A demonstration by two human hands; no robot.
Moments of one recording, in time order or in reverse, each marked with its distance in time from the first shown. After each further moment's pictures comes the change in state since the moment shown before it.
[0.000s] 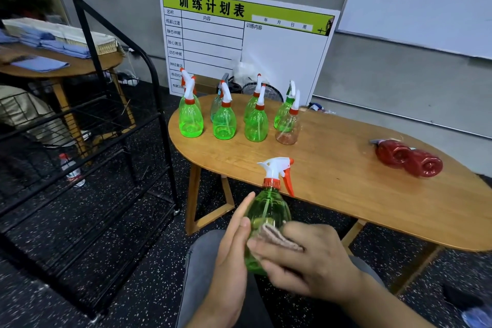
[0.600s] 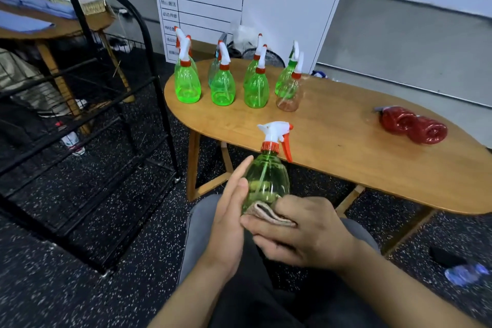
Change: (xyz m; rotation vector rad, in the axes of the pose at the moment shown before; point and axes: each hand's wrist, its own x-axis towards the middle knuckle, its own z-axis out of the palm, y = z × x) left_hand 0.005 -0.011 -0.005 -0.031 0.025 0.012; right_hand -0.010 -0.010 0.003 -0.031 -0.085 -0.057
